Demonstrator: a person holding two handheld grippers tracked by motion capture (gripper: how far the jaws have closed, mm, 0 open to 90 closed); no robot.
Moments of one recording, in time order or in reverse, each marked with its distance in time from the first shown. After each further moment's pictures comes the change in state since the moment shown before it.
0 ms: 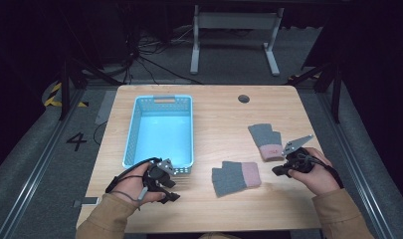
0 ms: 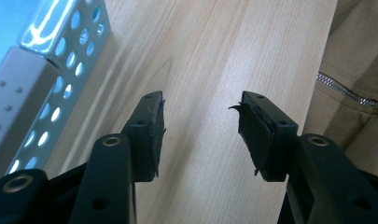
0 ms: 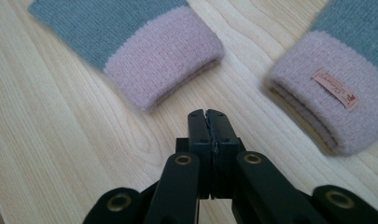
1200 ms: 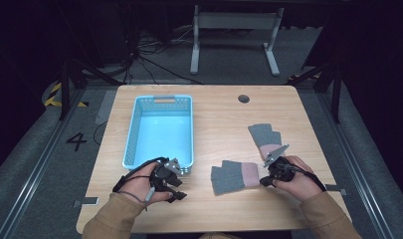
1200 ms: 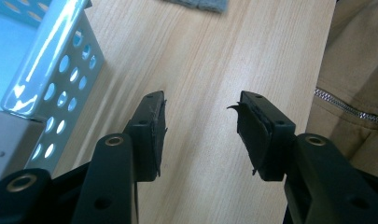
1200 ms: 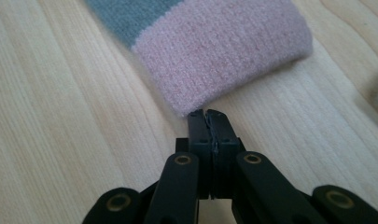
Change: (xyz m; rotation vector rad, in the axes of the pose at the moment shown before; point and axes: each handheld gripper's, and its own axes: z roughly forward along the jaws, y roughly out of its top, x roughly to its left) left arm -0.007 0.014 0.006 -0.017 0.008 0.028; right arm 0.026 0.010 0.044 0.118 0.061 -0.081
